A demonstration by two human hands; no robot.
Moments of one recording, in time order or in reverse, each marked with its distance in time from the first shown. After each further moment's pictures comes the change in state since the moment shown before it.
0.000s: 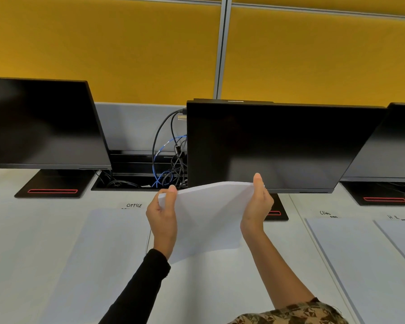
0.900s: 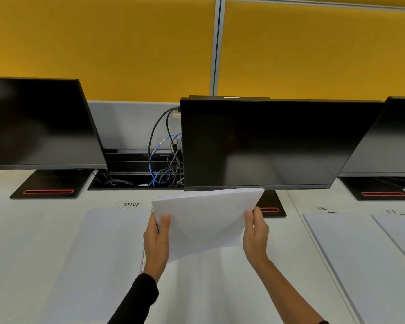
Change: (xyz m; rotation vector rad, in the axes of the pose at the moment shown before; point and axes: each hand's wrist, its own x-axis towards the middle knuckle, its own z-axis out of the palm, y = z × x) left_hand -0.022 -0.046 -0.030 0.070 -0.201 -0.068; right_hand 0.002 0.071 -0.061 -0.330 -0.279 -0.209
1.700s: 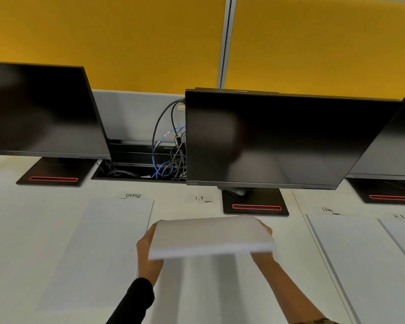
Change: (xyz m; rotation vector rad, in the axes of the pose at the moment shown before) left_hand -0.017 -0.037 -0.021 0.119 0.073 -0.127; right_hand 0.011 0.039 -0.022 -0.180 -0.193 0.275
